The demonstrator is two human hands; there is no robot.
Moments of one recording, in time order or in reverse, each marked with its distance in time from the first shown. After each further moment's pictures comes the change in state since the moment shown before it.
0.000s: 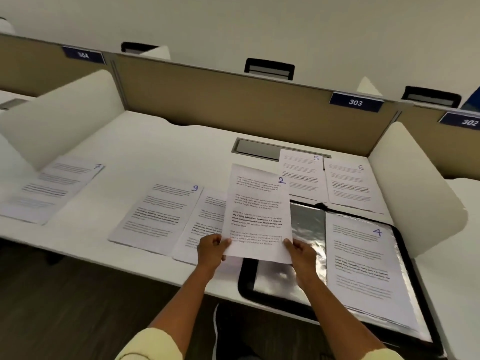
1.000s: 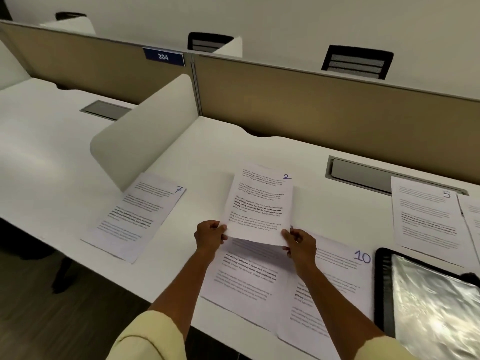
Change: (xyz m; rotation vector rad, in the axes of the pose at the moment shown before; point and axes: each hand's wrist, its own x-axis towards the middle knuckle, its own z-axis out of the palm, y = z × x) left_hand 0.234 0.033 -0.274 0.022 0.300 -0.146; right_hand 0.060 -0.031 0.368 -0.115 -0.164 0.000
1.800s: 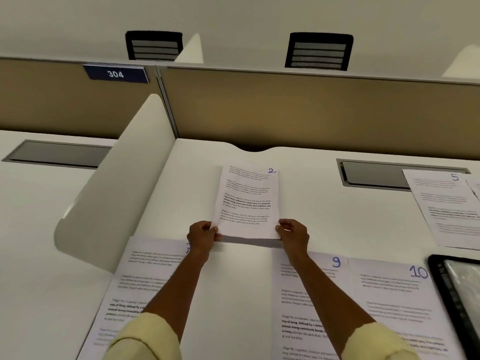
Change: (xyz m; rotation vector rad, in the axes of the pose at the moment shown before) left_hand 0.238 0.057 -0.044 0.040 -0.152 -0.018; right_hand 0.098 -0.052 0.186 -0.126 0.284 0.010
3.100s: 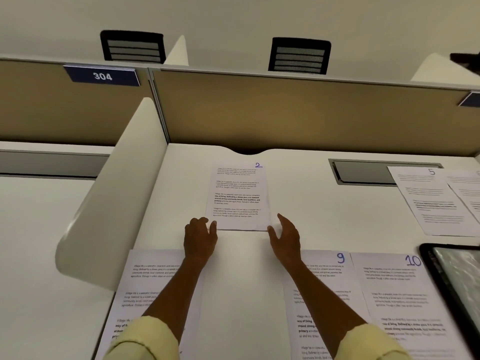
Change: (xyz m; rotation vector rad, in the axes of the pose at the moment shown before) left_hand 0.028 -0.001 -0.030 0.661 -0.040 0.499; right_hand -0.024 0.008 0.040 -0.368 0.033 -0.251
